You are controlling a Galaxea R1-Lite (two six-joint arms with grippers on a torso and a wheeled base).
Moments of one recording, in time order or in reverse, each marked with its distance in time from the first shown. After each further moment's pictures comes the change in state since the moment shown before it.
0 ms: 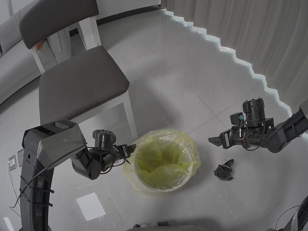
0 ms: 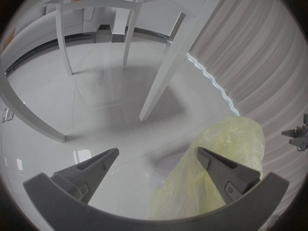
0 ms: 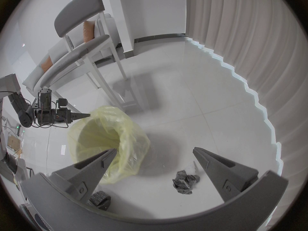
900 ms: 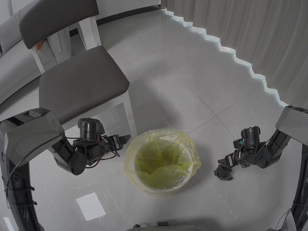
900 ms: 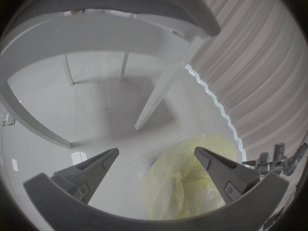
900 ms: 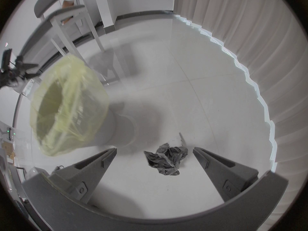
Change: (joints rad) left arm 0.022 -0.242 0.153 0.036 -0.057 -0.004; right arm -0.156 0.299 0.122 -0.242 -0.032 -0.069
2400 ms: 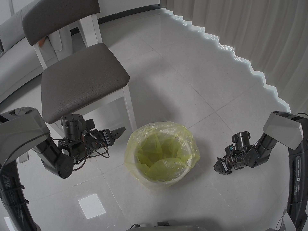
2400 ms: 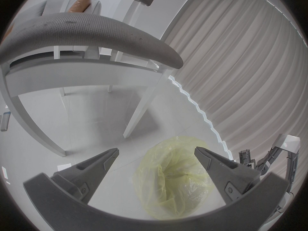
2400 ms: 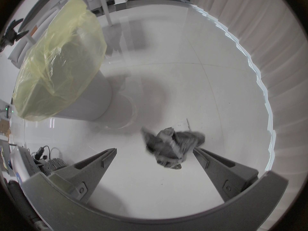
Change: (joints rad) left arm 0.054 -0.111 0.150 -0.203 -0.157 0.036; right arm -0.005 0.194 -0.187 0.105 -0.018 -0.160
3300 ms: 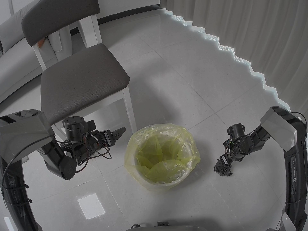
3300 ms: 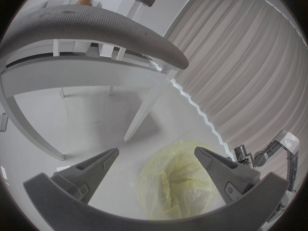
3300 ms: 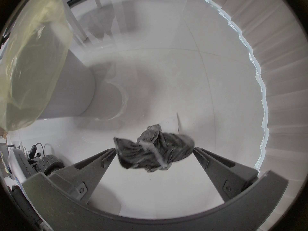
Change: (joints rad) left arm 0.003 0.053 -0.007 -0.071 0.013 0.000; right arm -0.019 0.080 -0.331 0.387 -0.094 -0.010
